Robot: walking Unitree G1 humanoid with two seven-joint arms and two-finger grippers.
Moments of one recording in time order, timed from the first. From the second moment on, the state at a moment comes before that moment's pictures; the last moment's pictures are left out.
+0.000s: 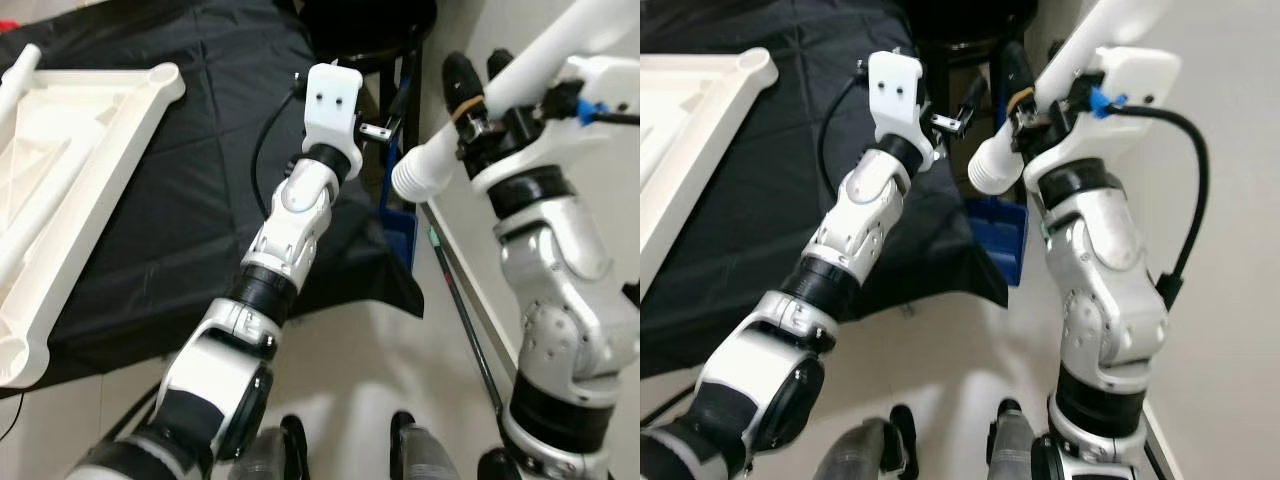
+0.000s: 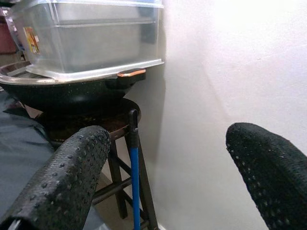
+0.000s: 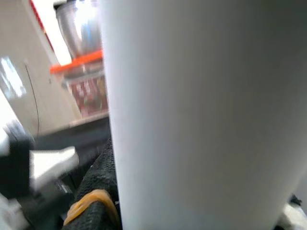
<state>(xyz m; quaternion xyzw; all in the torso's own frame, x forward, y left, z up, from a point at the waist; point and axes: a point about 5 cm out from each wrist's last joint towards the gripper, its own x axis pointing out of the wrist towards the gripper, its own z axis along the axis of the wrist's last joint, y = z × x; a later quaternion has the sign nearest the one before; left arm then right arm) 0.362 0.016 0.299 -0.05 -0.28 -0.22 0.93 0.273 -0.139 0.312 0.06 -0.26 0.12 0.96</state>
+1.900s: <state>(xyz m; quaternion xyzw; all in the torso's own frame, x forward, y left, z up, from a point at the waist) 0.227 0.070 0.180 0.02 -0.06 -0.19 0.98 0.249 -0.133 0.220 0.01 -0.15 0.04 0.99</state>
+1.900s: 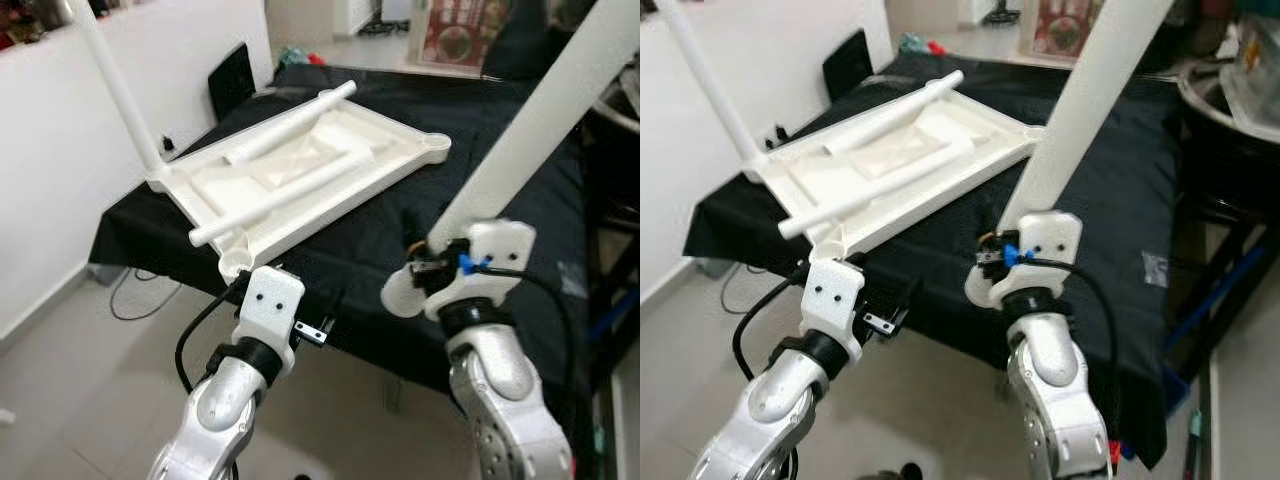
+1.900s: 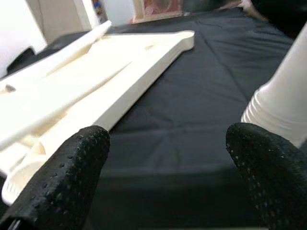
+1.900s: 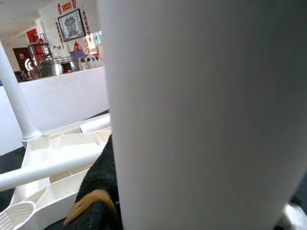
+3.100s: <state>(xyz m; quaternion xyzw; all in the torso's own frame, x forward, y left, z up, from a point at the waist) 0.229 0.067 0.190 0.02 -0.07 -0.19 0.98 0.259 -0.137 0.233 0.02 -0.17 0.03 0.98</state>
